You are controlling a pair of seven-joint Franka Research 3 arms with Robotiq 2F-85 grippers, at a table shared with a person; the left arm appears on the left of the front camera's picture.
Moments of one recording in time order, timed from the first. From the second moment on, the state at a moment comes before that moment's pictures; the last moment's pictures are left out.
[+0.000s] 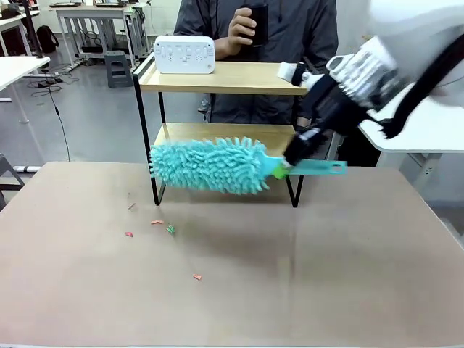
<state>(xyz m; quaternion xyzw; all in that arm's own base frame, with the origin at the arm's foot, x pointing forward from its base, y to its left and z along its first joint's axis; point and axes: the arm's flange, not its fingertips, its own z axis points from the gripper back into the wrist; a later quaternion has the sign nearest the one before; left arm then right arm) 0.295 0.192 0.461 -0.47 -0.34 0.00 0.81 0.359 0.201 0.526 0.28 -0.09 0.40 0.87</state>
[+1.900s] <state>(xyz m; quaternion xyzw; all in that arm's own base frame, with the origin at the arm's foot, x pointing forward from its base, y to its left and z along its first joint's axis) 0.295 0.192 0.461 -0.47 -0.34 0.00 0.81 0.152 -0.151 0.588 0.28 -0.35 -0.05 0.89</state>
